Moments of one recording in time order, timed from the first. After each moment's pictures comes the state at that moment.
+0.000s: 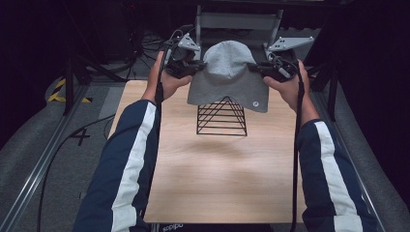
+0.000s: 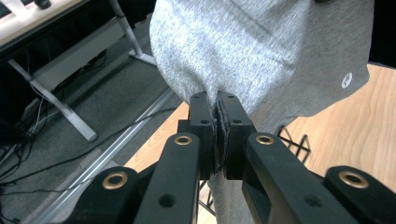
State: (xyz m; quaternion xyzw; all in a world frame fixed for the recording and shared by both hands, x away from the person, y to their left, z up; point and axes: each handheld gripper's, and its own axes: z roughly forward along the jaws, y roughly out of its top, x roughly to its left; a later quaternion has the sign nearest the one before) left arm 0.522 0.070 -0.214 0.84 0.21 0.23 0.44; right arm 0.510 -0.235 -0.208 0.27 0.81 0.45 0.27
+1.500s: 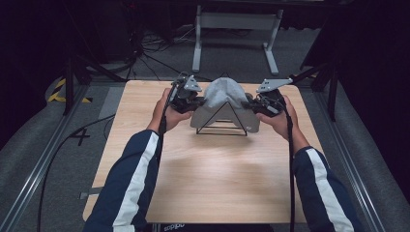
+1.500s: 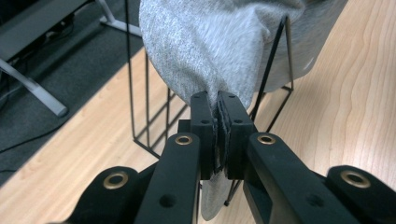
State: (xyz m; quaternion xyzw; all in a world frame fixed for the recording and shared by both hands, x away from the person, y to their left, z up) left arm 0.507 0.060 -0.328 0.88 0.21 0.18 0.40; right arm 0.492 -0.235 -0.318 0.27 0.85 0.40 0.21
